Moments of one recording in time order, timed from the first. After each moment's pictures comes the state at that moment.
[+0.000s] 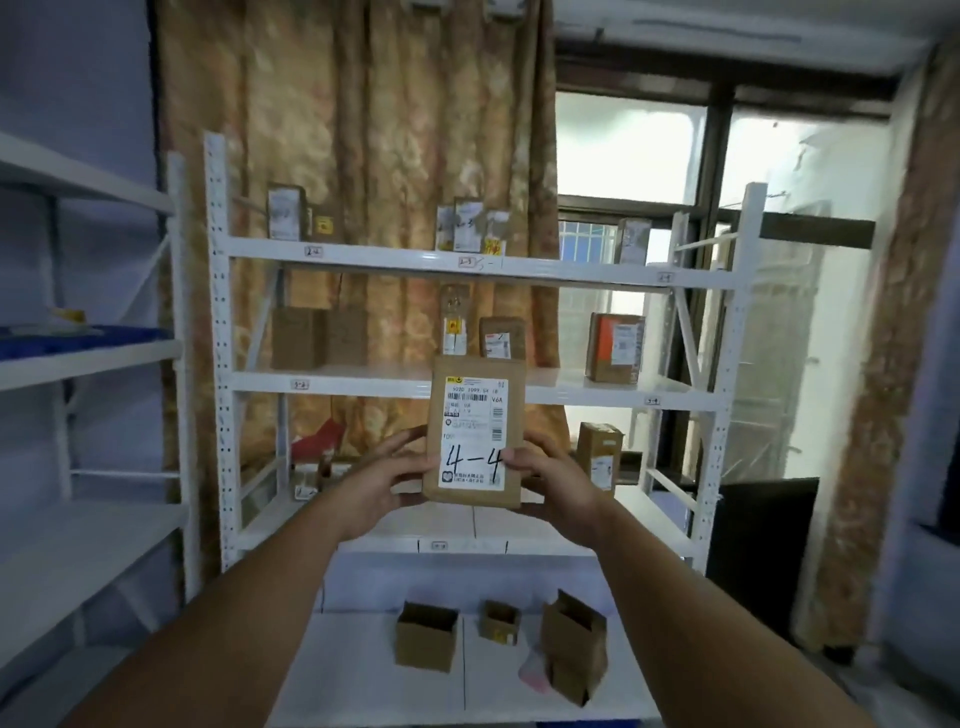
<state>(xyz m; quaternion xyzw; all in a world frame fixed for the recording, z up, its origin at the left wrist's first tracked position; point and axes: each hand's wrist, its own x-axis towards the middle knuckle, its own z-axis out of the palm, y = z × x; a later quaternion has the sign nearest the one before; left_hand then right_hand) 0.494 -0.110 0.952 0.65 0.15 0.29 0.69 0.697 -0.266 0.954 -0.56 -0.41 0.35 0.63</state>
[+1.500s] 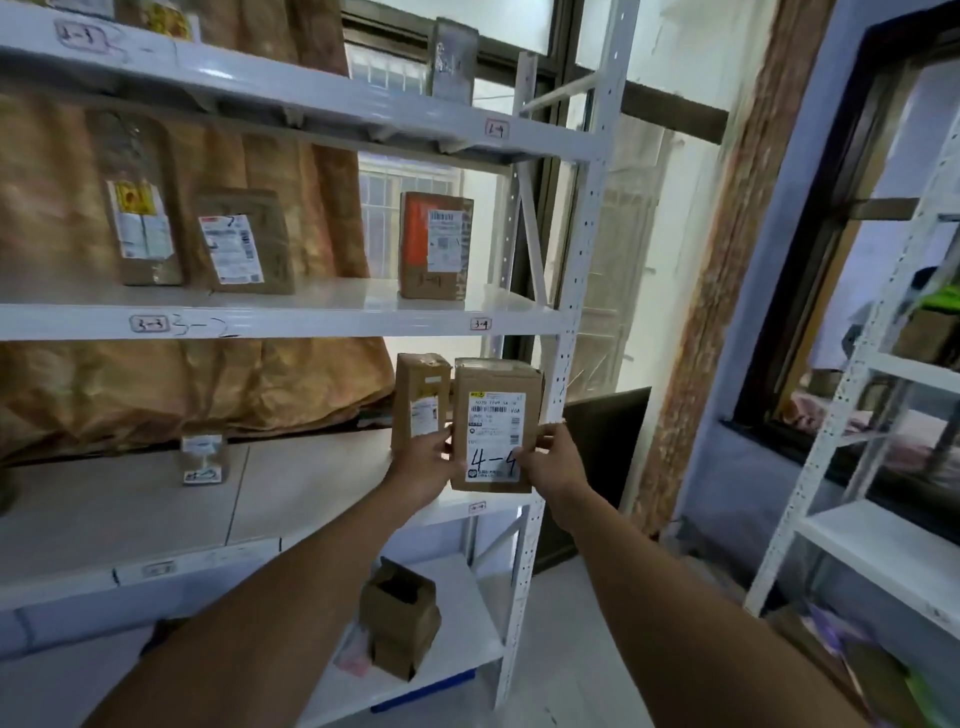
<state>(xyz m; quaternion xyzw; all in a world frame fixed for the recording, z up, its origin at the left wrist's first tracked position) 1.072 -0.099 0.817 0.79 0.14 0.23 0.55 1.170 -0.260 0.833 -0.74 -0.17 0.09 0.64</state>
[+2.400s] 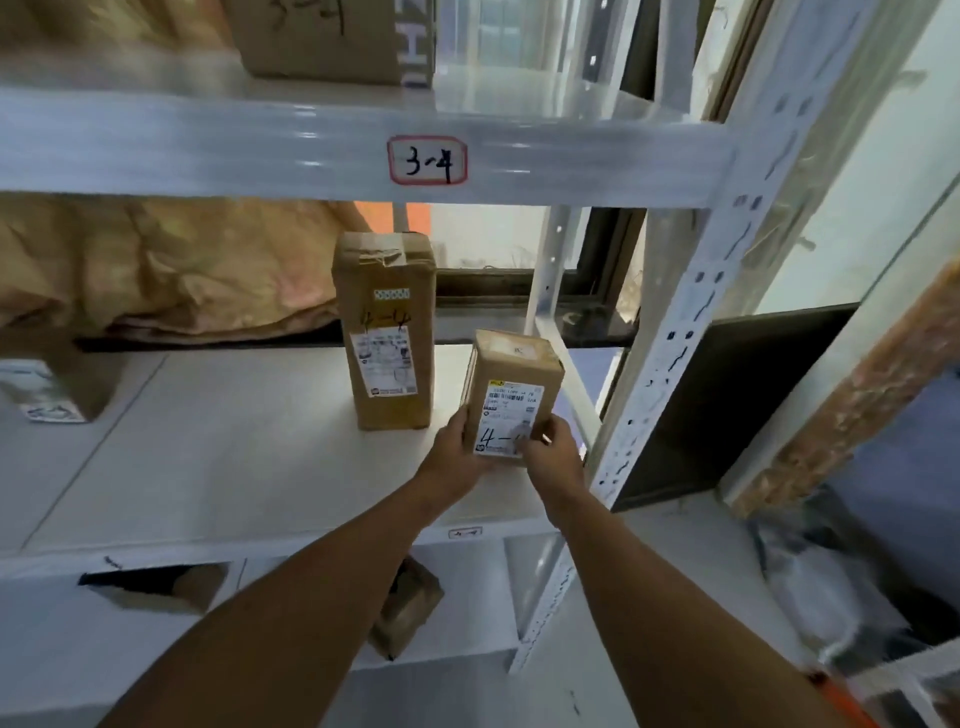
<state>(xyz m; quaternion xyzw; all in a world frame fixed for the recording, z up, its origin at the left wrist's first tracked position) 1.470 0.037 0.607 0.72 0.29 0.15 0.61 1.579 -0.060 0.598 -0.77 -0.15 0.25 0.56</state>
